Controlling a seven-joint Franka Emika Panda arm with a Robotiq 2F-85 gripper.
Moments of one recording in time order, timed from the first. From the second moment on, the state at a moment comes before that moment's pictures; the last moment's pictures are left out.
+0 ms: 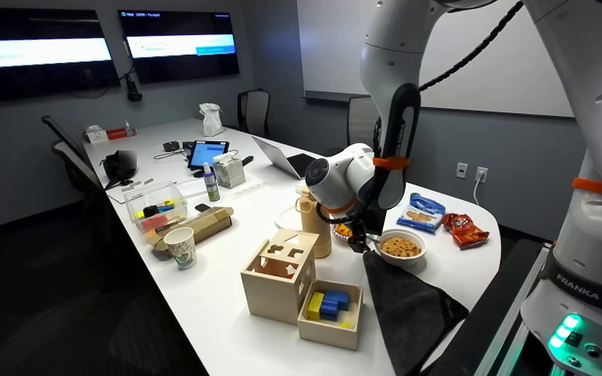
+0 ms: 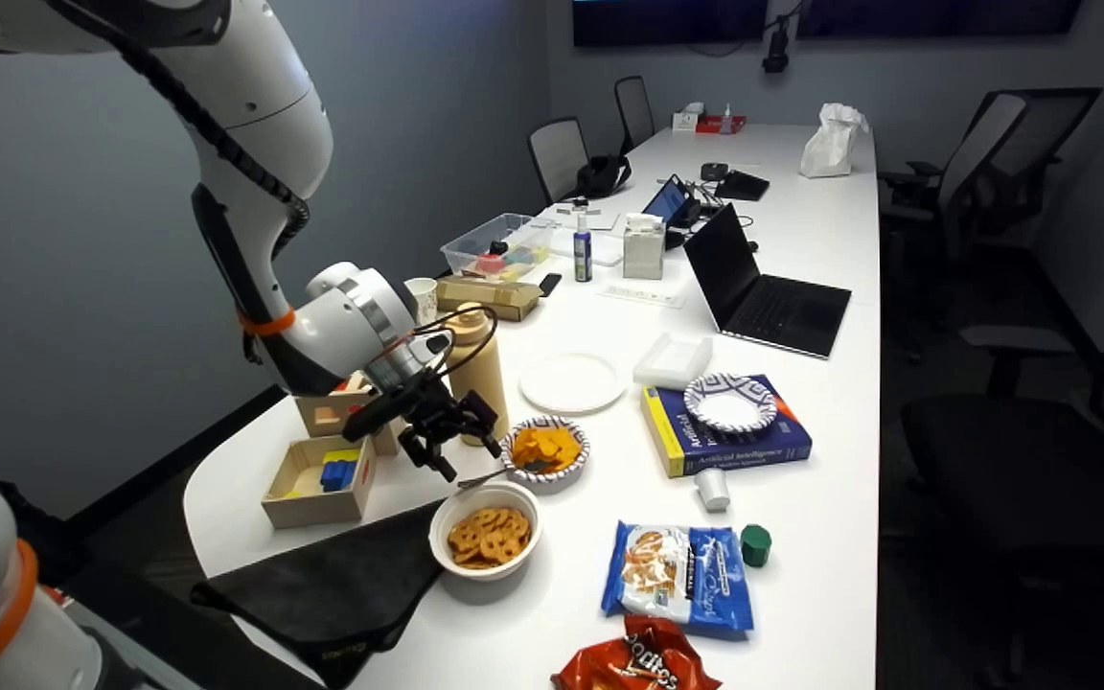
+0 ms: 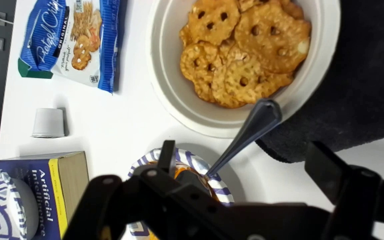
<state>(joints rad) 0.11 0.53 0.00 -2.32 -1.12 2.43 0.80</state>
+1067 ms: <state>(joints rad) 0.11 0.59 -0.04 -2.26 -1.06 2.43 0.81</state>
